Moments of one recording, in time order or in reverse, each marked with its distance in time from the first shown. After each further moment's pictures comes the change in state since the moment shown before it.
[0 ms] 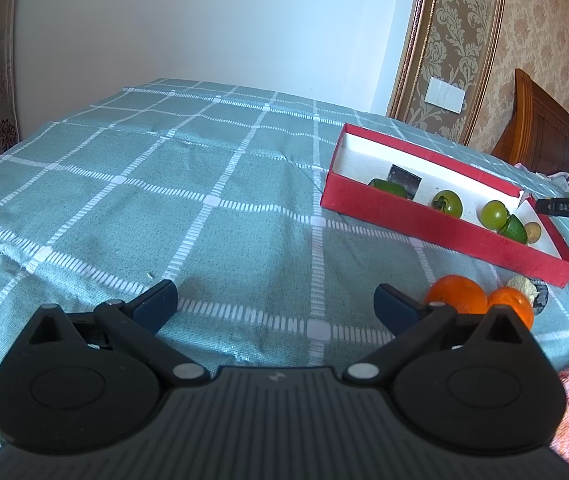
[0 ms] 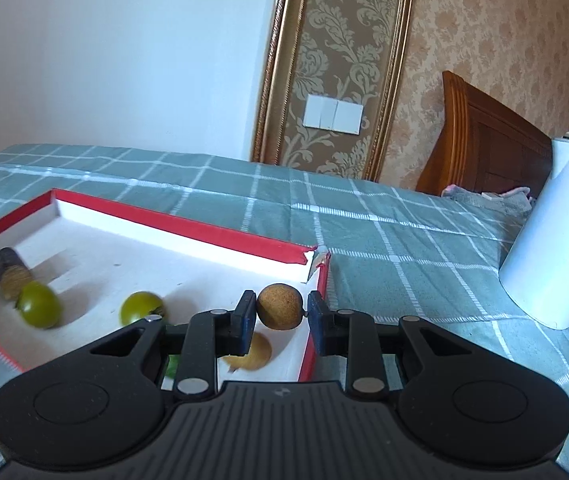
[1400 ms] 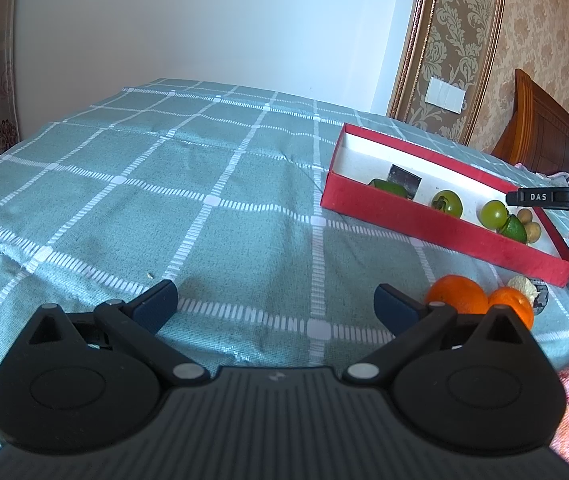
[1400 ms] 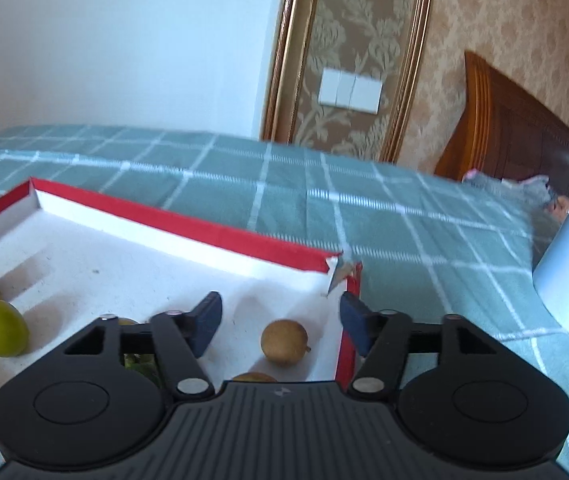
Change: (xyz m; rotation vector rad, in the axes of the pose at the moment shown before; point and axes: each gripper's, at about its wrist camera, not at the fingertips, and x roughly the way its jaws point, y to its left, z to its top) left arm 0.001 0.000 0.000 -0.003 -0.001 -0.002; right arm 0.037 0.010 0.012 -0.022 0.034 0.036
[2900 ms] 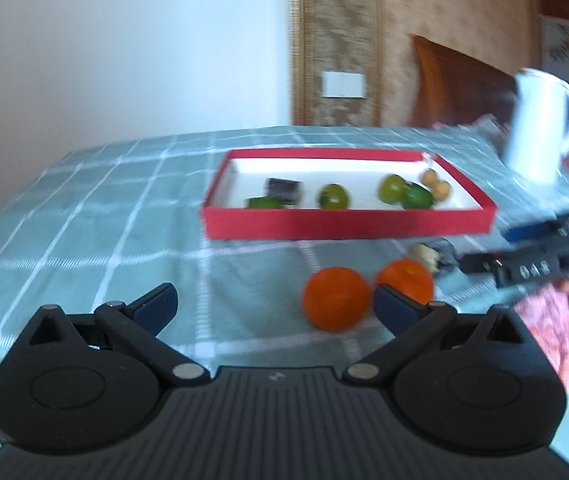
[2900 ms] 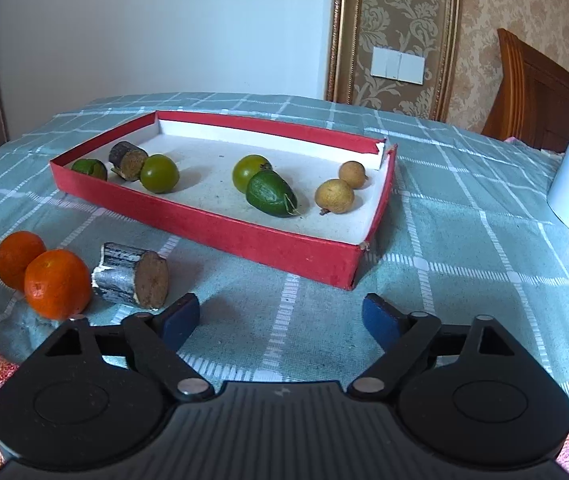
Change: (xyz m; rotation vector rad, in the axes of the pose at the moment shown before) left arm -0.027 -0.066 -0.006 0.330 -0.081 -0.165; right arm -0.105 0.004 -0.095 0.011 0.076 0.202
